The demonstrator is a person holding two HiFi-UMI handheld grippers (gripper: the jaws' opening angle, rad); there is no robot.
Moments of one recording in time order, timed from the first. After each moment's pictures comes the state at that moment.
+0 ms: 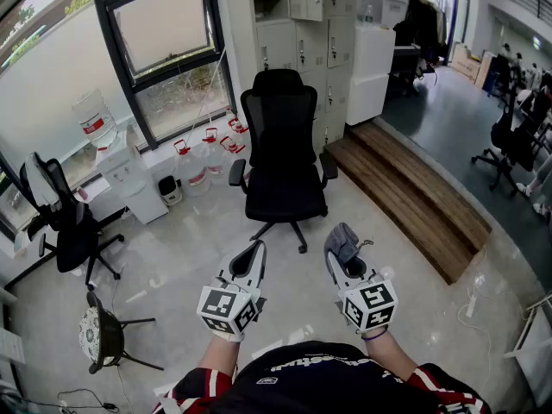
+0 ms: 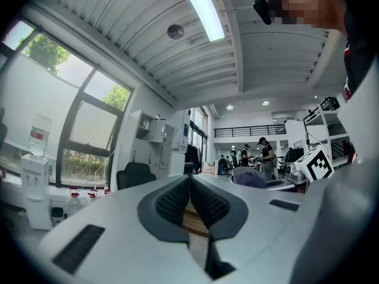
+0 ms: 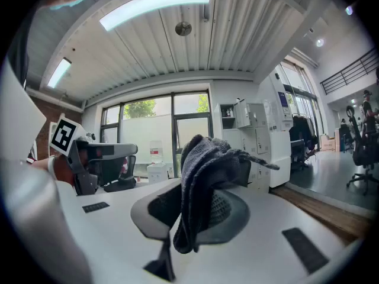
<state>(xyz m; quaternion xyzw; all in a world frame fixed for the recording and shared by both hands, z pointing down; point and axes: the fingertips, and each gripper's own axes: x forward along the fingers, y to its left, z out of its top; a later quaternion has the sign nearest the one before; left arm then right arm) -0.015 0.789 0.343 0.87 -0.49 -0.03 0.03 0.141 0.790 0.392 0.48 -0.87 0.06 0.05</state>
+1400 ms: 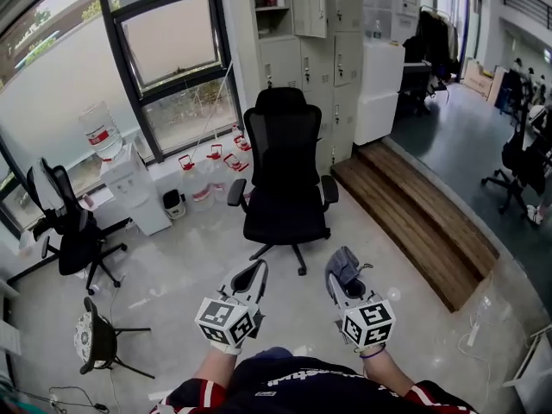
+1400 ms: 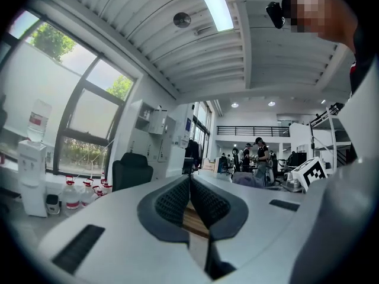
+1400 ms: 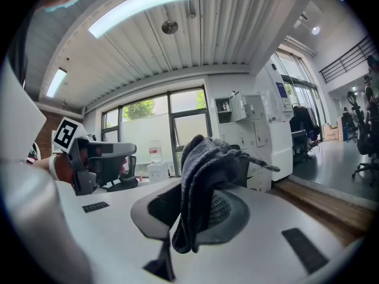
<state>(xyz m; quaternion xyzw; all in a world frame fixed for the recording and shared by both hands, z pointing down) 0.058 0.730 0.364 0.87 -0.49 -0.03 0.07 0.219 0.728 0.421 0.46 -0.88 0.10 0.04</state>
